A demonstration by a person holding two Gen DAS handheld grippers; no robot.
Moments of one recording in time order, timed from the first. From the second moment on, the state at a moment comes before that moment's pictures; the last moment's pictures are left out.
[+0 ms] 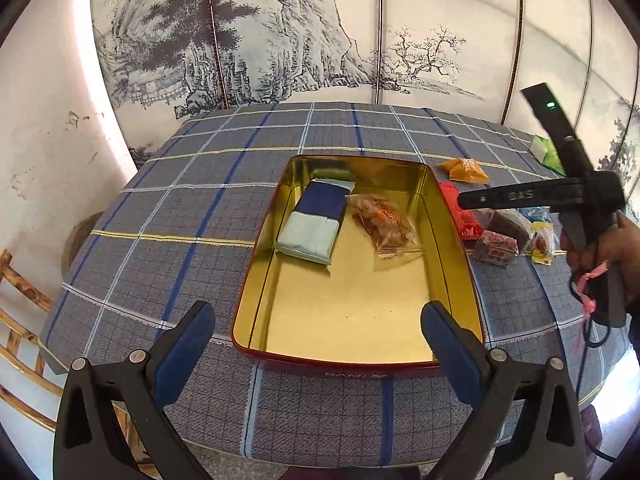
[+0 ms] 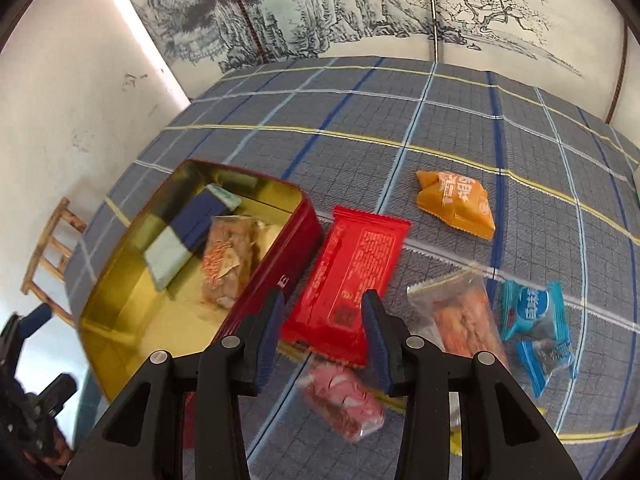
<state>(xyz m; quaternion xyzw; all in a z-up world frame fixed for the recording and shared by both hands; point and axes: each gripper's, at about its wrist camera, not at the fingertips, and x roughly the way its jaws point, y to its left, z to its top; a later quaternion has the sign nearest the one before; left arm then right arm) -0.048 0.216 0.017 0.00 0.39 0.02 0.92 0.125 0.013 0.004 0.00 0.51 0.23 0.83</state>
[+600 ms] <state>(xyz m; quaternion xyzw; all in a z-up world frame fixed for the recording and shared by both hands) -0.037 0.221 0.004 -0.01 0.42 0.02 0.91 0.159 0.020 -0.026 -0.02 0.54 0.19 0.82</state>
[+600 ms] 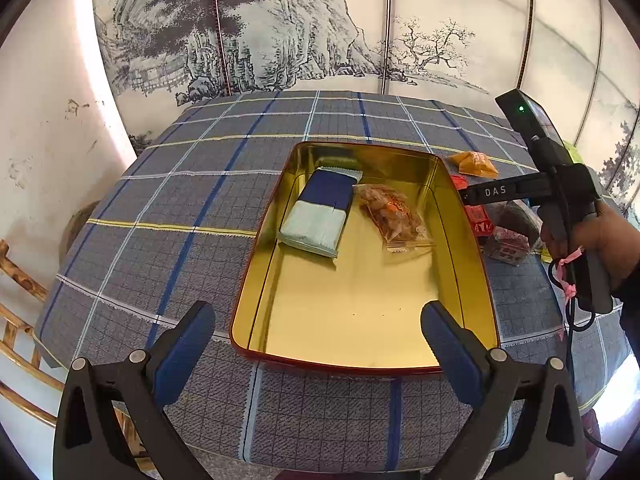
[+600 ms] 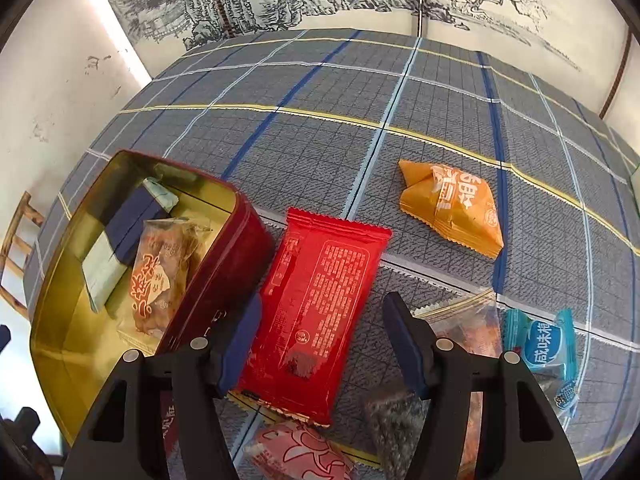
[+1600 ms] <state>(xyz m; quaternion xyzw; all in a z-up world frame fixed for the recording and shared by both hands) -0.043 0.158 0.043 0.06 0.38 -0.08 0.92 0.065 -0.177 0.027 0.04 0.45 0.06 0.89</state>
